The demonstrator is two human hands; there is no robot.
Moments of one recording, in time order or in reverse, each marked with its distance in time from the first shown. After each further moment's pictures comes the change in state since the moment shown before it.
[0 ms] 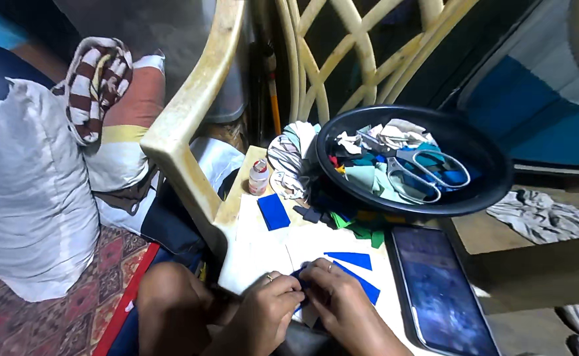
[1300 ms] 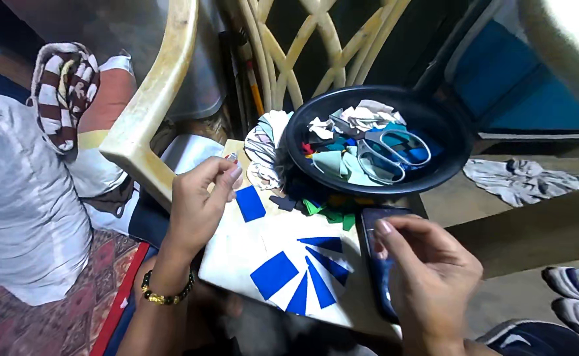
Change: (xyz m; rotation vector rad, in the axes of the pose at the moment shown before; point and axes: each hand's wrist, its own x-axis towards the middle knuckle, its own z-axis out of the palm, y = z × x) left_hand 0.127 0.000 -0.094 0.029 0.249 -0.182; right_hand 0.002 0.023 -0.075 0.511 0.718 0.062
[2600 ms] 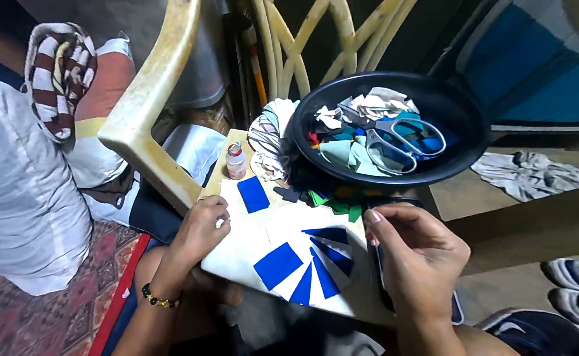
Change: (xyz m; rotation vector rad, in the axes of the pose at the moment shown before) left_hand -0.061 -0.063 0.003 0.328 -0.430 -0.207; right_hand -0.001 0.009 0.009 -0.012 -0.028 0.006
